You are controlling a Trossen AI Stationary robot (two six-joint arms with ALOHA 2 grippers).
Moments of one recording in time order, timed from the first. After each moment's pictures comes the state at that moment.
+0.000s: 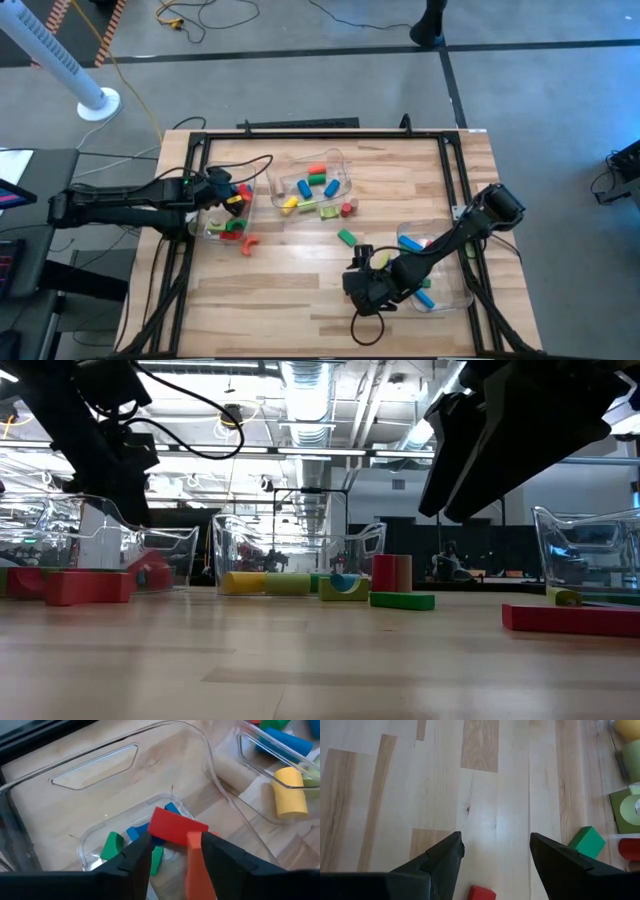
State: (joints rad) left arm 0.19 0.73 0.52 -0.73 -0.52 -0.64; right arm 0.57 1.82 1.25 -0.56 0.45 0.36
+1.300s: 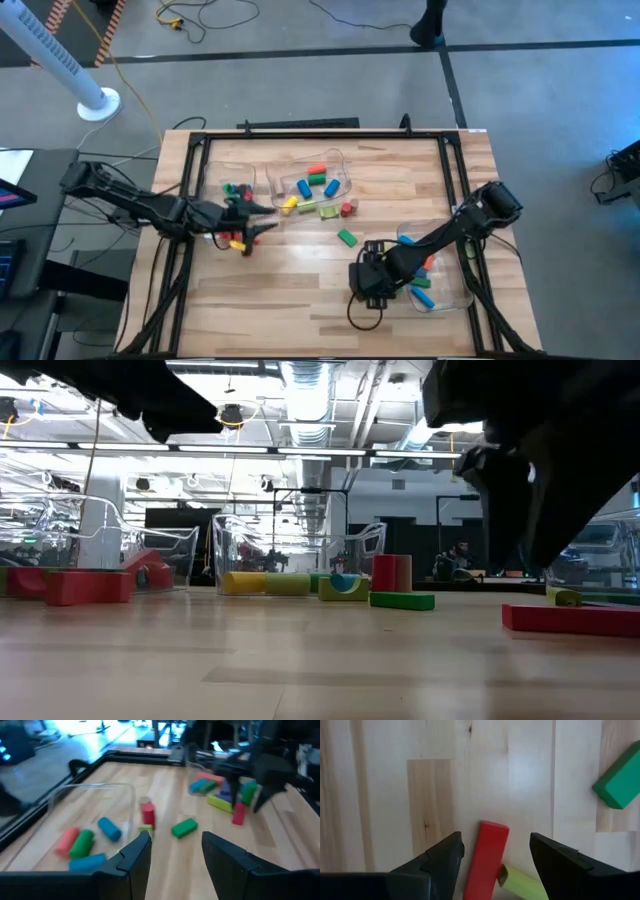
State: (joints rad) left arm -0.28 0.86 0.52 0.06 -0.48 -0.14; right arm 0.49 1.82 1.25 -0.77 0.17 0.49
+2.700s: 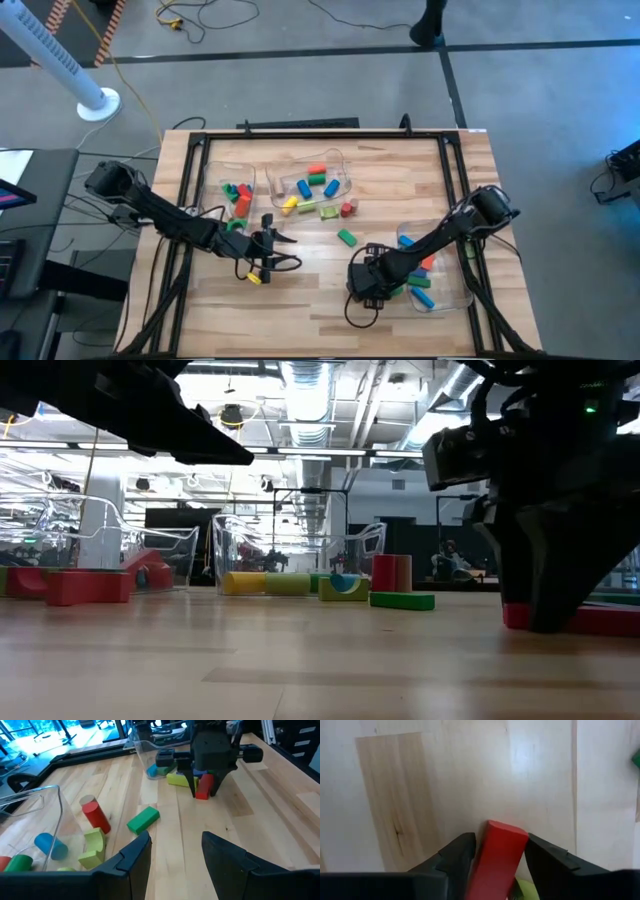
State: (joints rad) left arm -0.41 1.33 0.52 0.48 -0.47 0.02; right arm 0.49 1.91 1.19 -0.68 0.15 0.57
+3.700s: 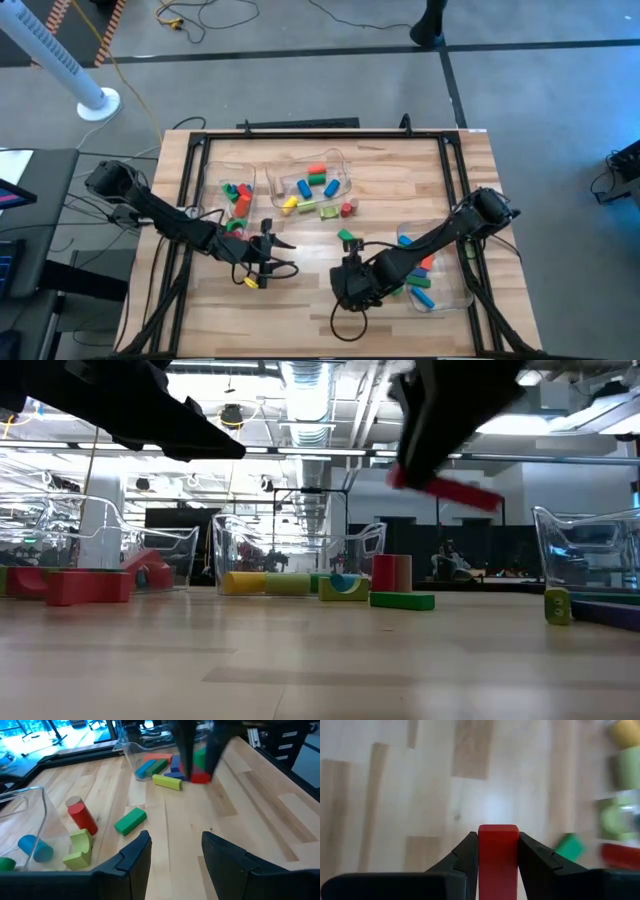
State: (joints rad) left arm -0.46 1.33 0.52 0.48 -0.47 -0.01; right arm 0.50 1.91 1.51 -0.81 0.37 0.31
